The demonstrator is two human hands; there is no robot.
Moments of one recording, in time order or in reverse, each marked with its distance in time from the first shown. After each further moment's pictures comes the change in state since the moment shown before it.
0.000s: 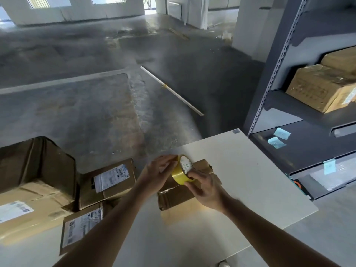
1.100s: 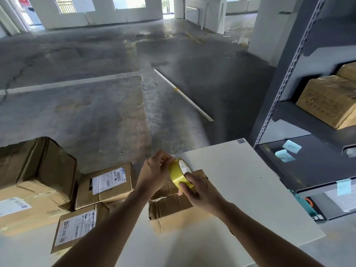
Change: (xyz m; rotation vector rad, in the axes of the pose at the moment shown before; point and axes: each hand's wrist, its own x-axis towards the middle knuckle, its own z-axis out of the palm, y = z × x) left_hand 0.029 0.028 0.020 0.214 0.306 0.017; right_hand 0.021 0.004 -0.025 -0.026 -0.106 0.035
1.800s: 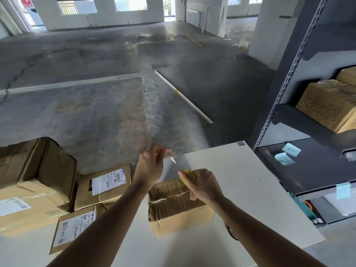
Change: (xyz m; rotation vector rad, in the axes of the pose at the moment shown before) left_hand 0.019 -0.003 -0.012 -0.003 0.115 0.038; right_hand 0.022 -0.015 -0.017 -0.057 -0.030 0.494
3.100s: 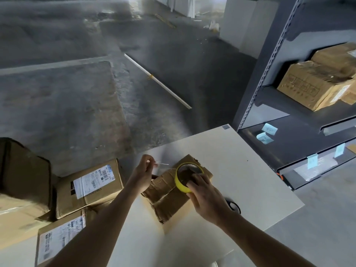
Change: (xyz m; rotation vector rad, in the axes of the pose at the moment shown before) left_hand -0.026 -0.100 0.032 -0.088 -0.518 -0.326; right_hand -0.048 0.054 0.051 -0.416 0.126 -0.383
